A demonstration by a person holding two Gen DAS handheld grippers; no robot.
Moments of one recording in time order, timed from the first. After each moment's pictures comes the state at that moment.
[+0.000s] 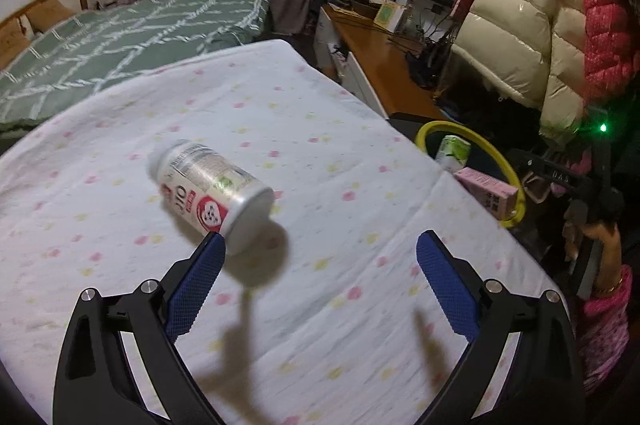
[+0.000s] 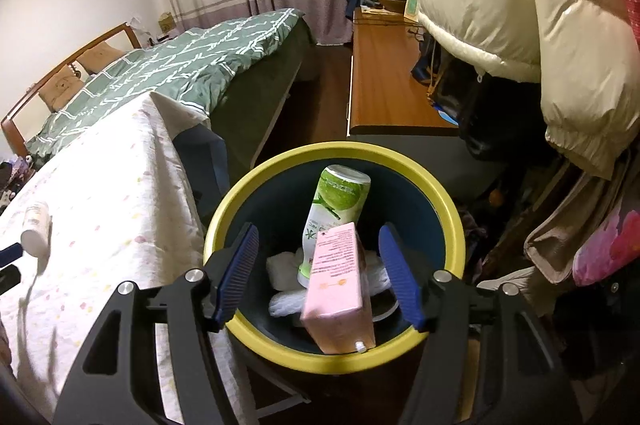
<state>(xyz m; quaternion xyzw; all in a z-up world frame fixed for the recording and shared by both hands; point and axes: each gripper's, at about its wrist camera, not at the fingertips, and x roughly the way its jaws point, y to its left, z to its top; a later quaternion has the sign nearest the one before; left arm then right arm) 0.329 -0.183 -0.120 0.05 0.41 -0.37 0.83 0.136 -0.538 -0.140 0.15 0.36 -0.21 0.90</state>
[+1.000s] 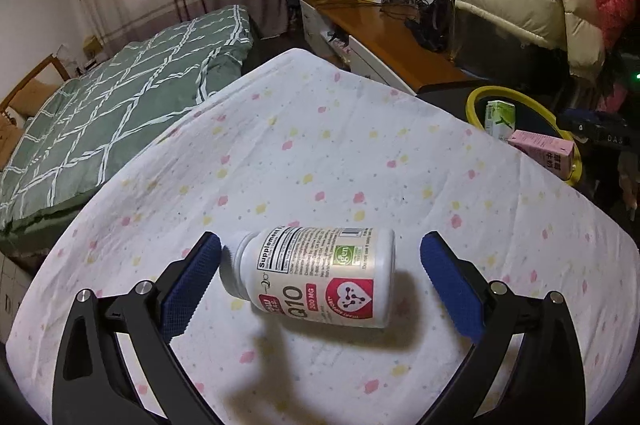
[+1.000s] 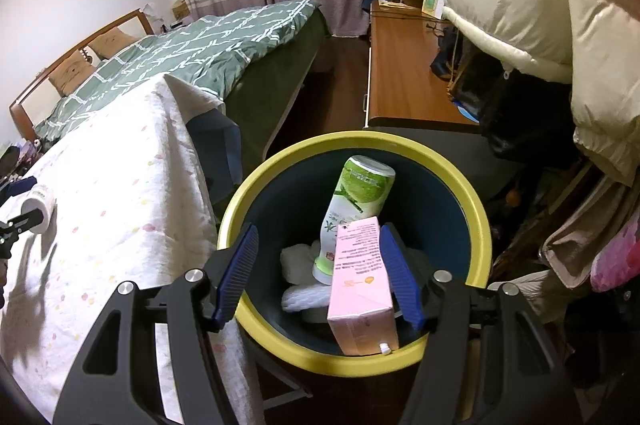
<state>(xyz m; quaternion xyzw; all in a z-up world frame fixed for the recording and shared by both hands) 0.402 -0.195 -0.121 0.21 0.37 -0.37 0.83 0.150 -0.527 -0.149 0.14 0.38 -0.18 0.90</state>
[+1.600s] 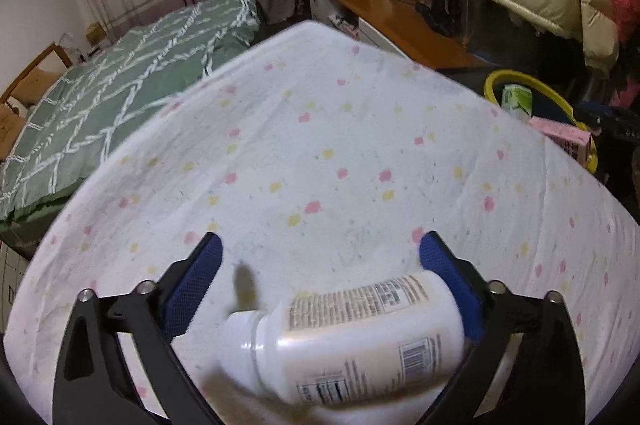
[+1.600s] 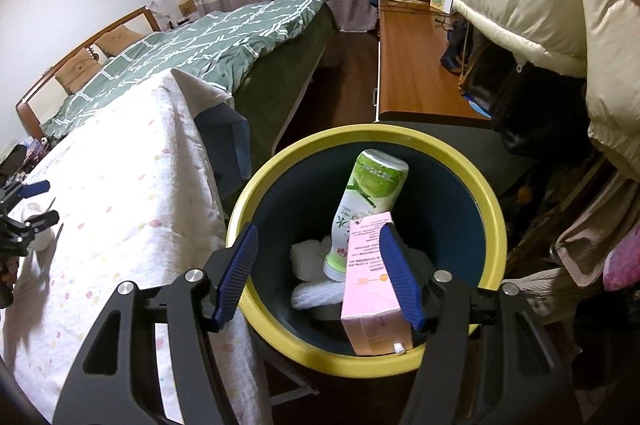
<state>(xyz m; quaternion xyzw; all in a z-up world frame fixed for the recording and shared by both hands) 0.415 -0.193 -0.143 0.22 0.40 -0.35 0.82 0.155 -0.527 -0.156 0.15 0.39 -0.16 0.89</state>
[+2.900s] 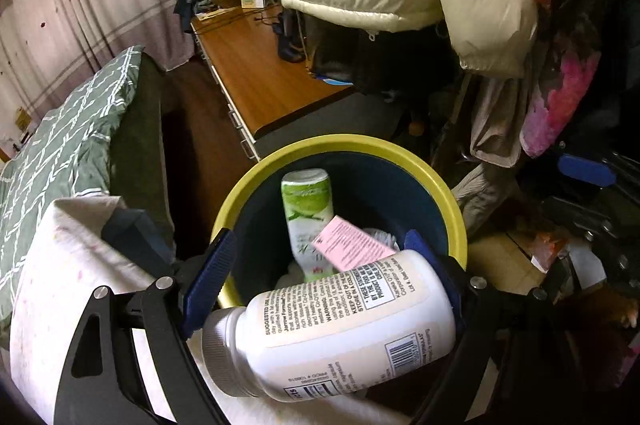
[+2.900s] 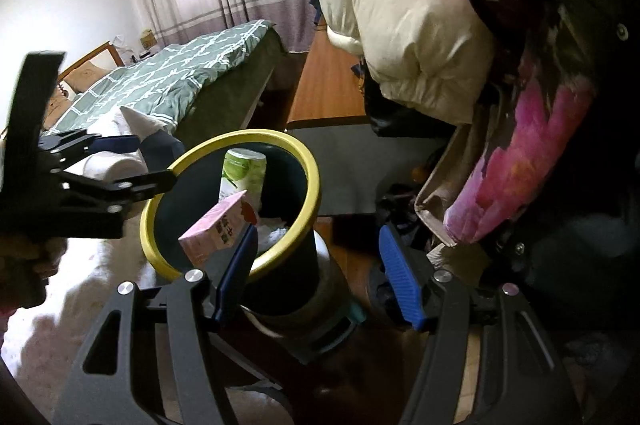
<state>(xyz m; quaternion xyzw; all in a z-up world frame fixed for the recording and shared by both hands) 0.261 -0.522 -0.122 0.29 0.34 -0.47 0.76 0.014 -0.606 -0.136 0.17 0.35 -0.24 0.89</state>
